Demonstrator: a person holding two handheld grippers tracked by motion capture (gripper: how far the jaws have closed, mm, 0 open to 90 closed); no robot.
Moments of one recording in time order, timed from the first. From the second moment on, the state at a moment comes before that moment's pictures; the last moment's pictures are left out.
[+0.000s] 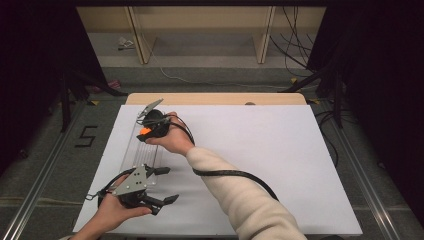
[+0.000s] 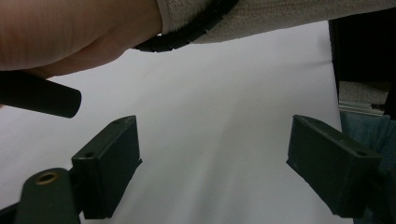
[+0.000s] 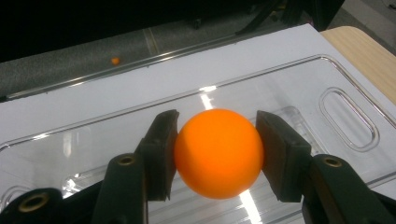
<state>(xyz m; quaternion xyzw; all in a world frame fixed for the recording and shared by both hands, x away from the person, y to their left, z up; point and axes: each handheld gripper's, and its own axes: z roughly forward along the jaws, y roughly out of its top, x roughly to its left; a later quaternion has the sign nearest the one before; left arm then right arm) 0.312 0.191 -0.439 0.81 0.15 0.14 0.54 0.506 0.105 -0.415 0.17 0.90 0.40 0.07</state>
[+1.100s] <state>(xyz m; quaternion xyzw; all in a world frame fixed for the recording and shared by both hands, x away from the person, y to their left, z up) 0.312 0.191 -0.440 0.81 0.15 0.14 0.54 0.507 0.109 -0.423 0.17 0.90 0.40 0.06</state>
